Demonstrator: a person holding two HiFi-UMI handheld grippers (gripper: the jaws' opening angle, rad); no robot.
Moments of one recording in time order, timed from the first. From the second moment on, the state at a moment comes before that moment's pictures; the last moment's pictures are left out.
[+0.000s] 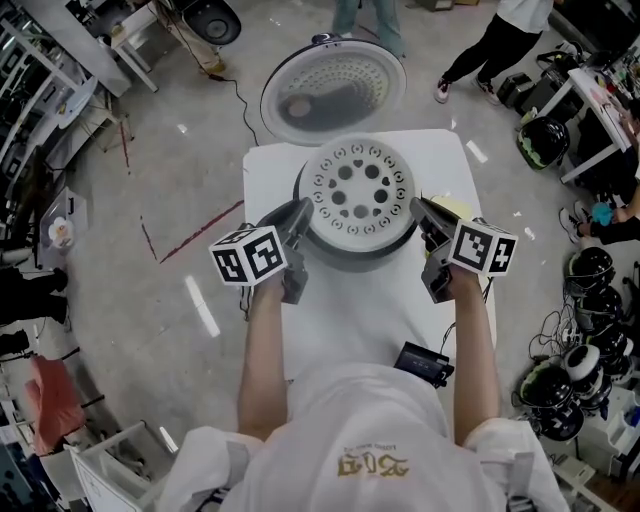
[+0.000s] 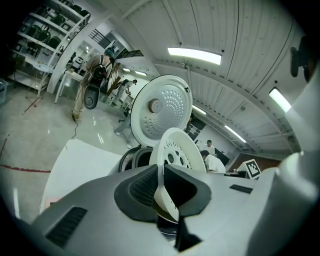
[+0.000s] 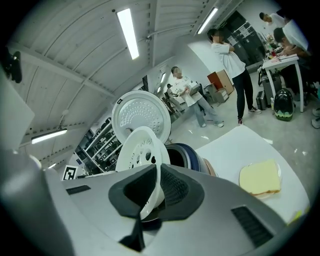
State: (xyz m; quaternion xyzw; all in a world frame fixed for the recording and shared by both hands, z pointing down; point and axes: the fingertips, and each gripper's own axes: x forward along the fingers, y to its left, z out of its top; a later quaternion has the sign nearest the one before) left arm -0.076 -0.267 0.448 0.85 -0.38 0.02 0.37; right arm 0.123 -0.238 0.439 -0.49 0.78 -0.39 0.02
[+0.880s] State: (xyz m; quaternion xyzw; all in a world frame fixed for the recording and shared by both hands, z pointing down) left arm -0.057 -0.278 0.475 0.86 -0.41 0.16 0.27; right arm 0.130 -0.258 0.474 -0.54 0.78 -0.31 -0.09
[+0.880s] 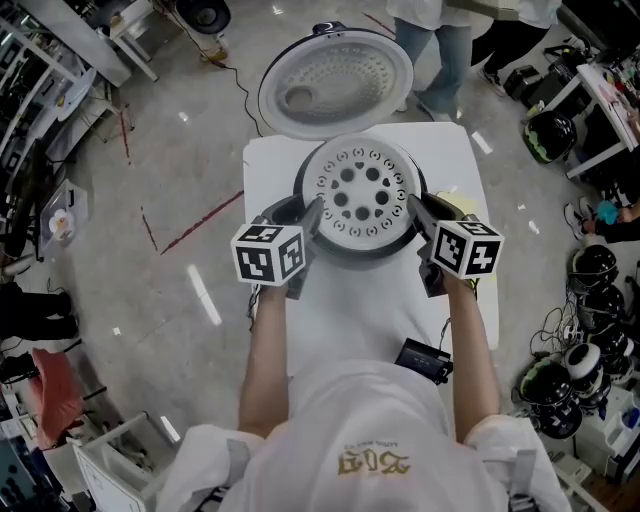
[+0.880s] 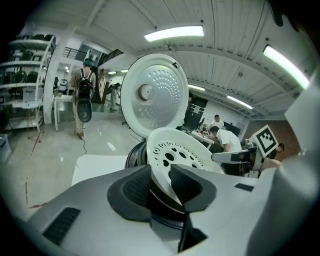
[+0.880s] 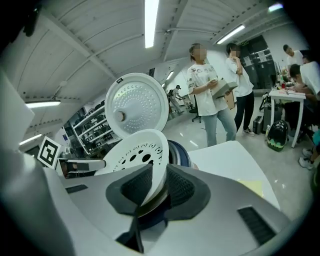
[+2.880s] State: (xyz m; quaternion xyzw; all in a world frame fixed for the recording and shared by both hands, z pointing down) left arm -0.036 -0.175 0.441 0.87 -0.45 0.08 0.20; right arm 0.134 -0.144 0.423 -0.55 0.81 -0.19 -0.01
